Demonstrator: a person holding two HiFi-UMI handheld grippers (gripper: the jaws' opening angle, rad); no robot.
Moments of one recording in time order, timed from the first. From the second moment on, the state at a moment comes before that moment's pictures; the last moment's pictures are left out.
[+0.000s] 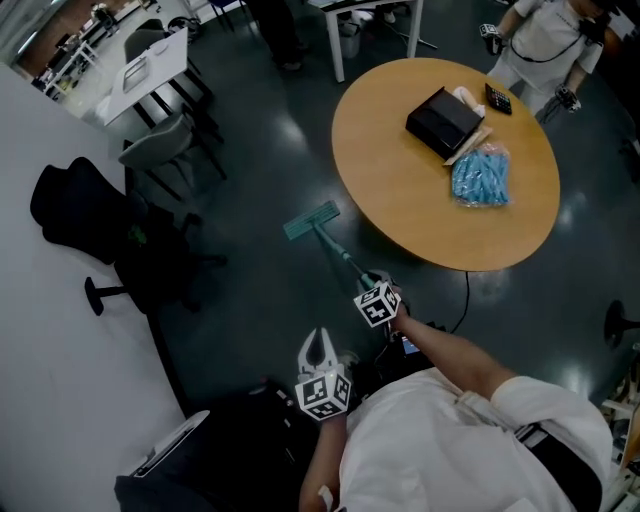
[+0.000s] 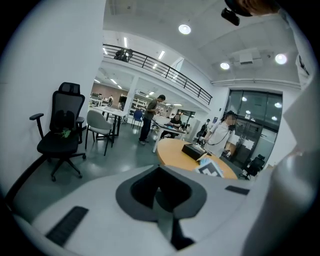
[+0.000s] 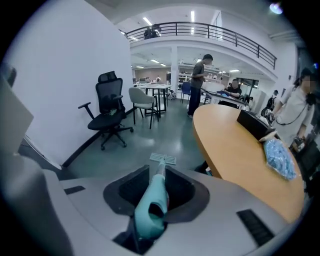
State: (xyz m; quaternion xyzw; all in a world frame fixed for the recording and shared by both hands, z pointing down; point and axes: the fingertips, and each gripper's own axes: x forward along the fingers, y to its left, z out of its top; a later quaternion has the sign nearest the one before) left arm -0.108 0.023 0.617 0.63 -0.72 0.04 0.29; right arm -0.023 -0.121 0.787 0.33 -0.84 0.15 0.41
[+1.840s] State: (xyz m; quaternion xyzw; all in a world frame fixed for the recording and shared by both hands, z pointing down) left arm -0.125 0.082 0.645 0.58 -0.74 0.03 0.32; right arm -0.051 -0.172 0.807 0.33 -0.83 0.13 0.43
